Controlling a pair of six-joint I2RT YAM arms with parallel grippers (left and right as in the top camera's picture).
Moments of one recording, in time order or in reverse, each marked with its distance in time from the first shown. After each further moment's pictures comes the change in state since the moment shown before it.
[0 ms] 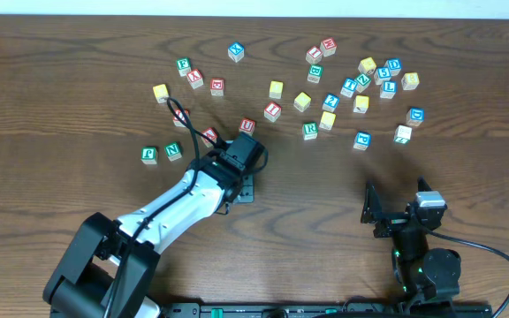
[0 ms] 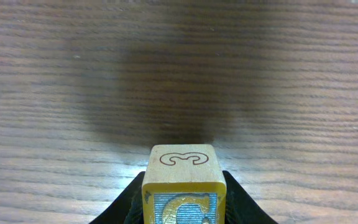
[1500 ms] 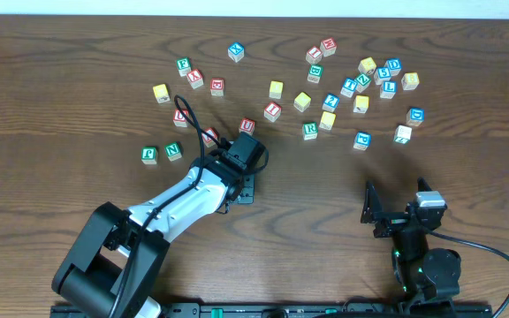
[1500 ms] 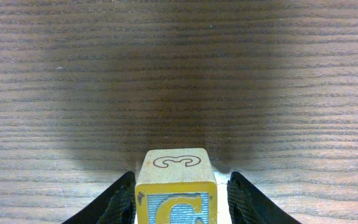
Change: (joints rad) left arm 0.004 0.051 0.000 0.030 -0.001 0.069; right arm 0.000 0.000 0.000 0.000 0.000 0.000
